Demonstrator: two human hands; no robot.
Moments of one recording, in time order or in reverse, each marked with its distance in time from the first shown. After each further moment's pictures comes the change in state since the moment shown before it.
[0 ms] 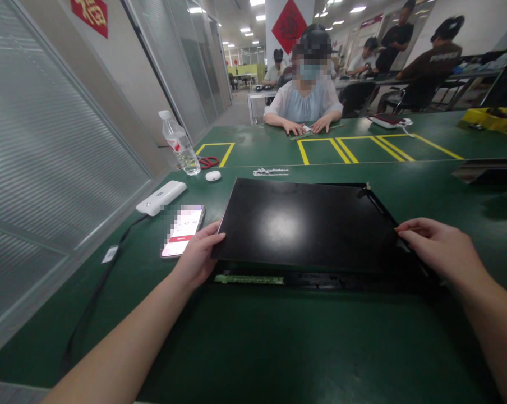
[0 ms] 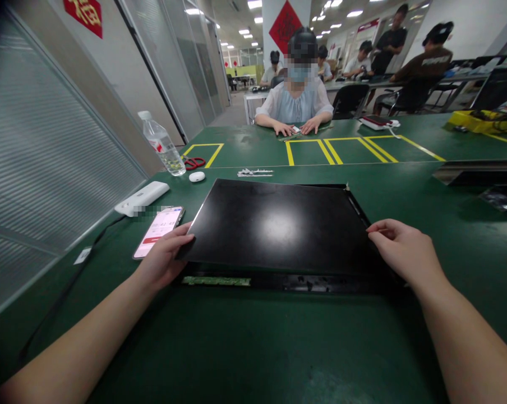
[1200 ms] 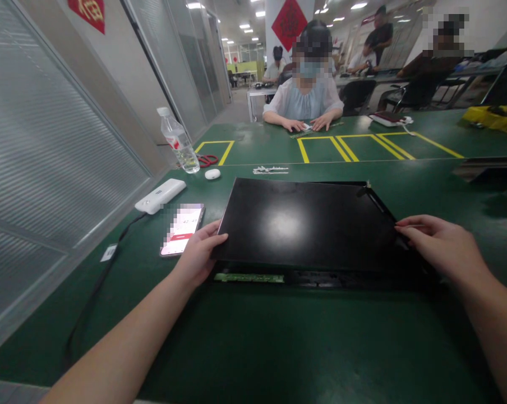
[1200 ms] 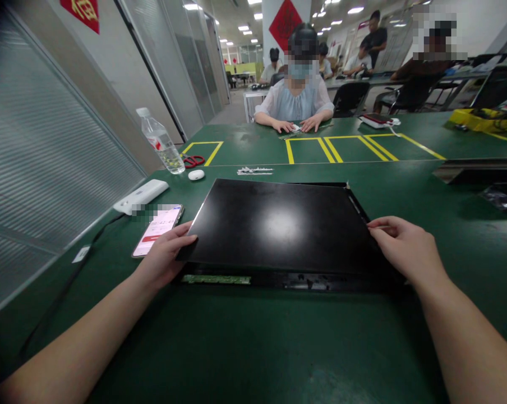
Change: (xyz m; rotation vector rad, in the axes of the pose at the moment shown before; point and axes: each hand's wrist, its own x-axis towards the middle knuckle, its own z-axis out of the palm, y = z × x) left_hand 0.002 -0.004 -0.003 0.038 0.008 0.001; right_hand 0.000 -0.003 0.000 0.038 0.006 0.048
